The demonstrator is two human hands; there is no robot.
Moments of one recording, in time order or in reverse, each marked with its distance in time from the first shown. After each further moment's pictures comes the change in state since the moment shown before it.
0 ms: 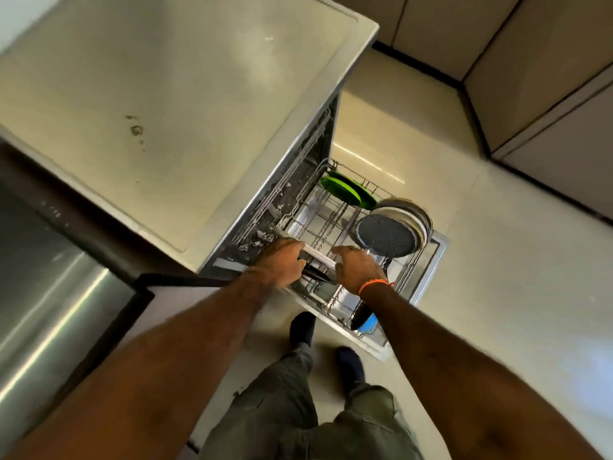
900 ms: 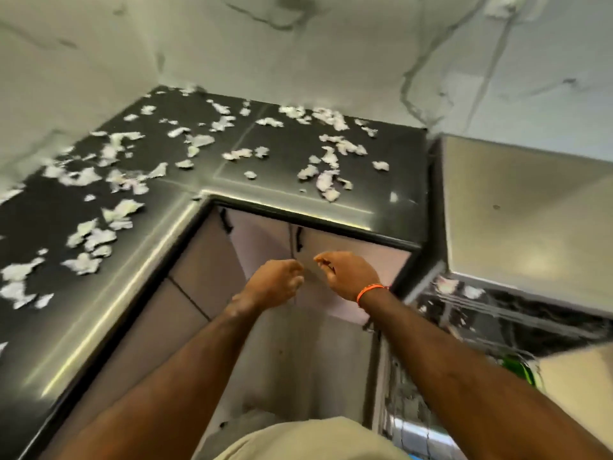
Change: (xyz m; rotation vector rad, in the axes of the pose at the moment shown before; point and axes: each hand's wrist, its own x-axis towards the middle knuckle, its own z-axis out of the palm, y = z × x) left_hand -0.482 -0.056 0.140 -0.608 0.935 -0.808; right_hand -0.264 -0.300 0.080 -0.420 -0.268 -1.367
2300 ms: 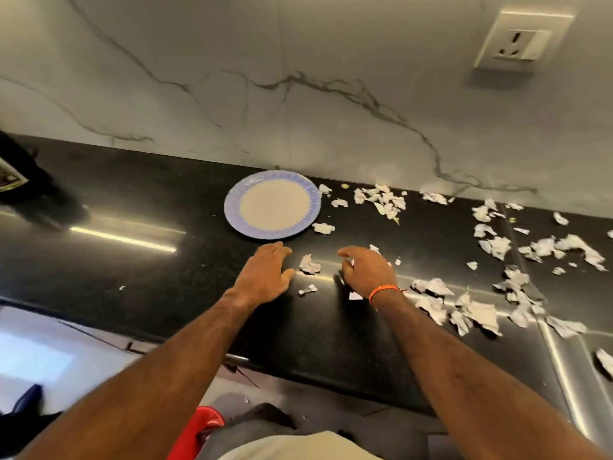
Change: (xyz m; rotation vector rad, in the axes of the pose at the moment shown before) left_hand -0.296 -0.329 -0.168 -0.111 0.800 -1.332; right_hand 0.236 -0.521 0.253 -0.039 -0.583 -1.132
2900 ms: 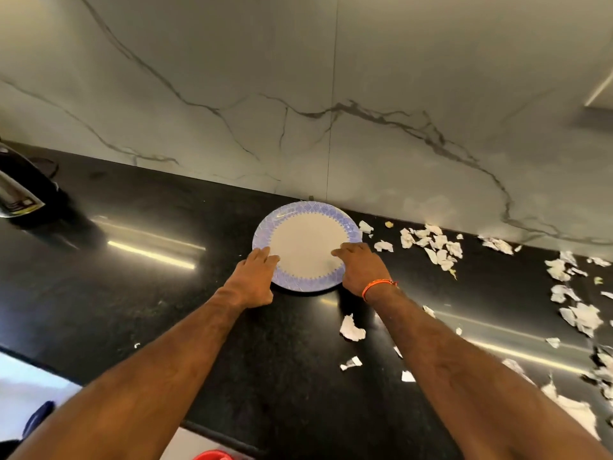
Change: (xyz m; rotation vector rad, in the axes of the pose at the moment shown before) left_hand 0.116 -0.126 -0.059 0.296 -0.219 -0.091; right_hand 0.180 -0.069 0.041 -0.300 -0.248 -0.161
